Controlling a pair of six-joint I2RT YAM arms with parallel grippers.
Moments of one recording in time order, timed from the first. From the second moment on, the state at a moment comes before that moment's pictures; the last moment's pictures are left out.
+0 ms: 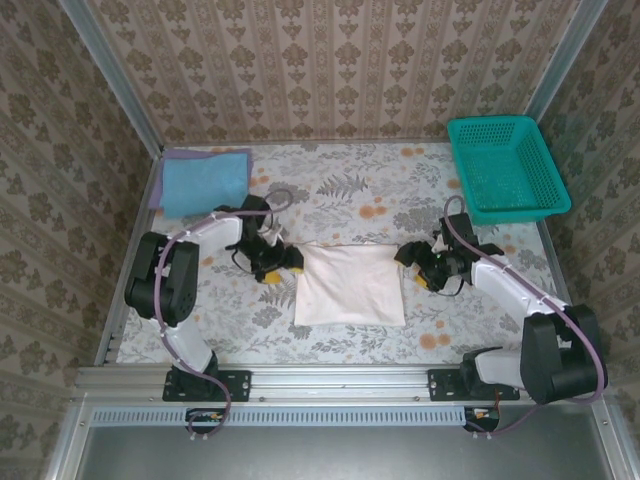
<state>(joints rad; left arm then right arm) -0.39 1.76 1.06 -0.82 0.61 -0.36 0.15 1.26 0.66 -0.49 -0.44 0.84</state>
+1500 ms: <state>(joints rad) -0.57 2.16 1.68 -0.96 0.01 -0.36 0.20 1.02 0.55 -0.58 -0.48 0.86</state>
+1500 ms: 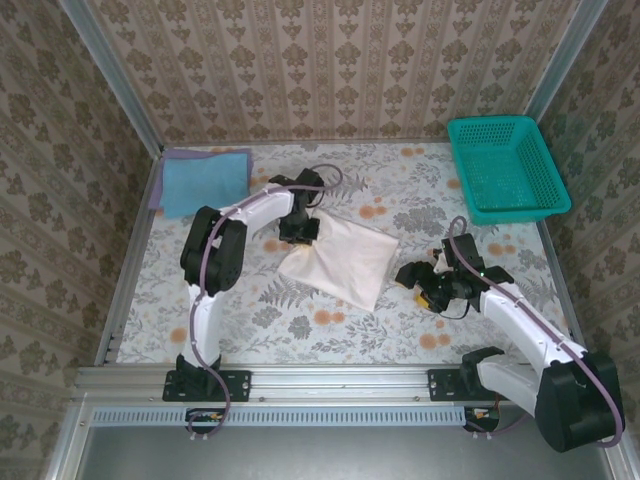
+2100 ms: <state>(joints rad) -0.44 2.40 2.44 -1.15 -0.30 -0.01 0.20 0.95 0.65 -0.67 -0.49 0.92</state>
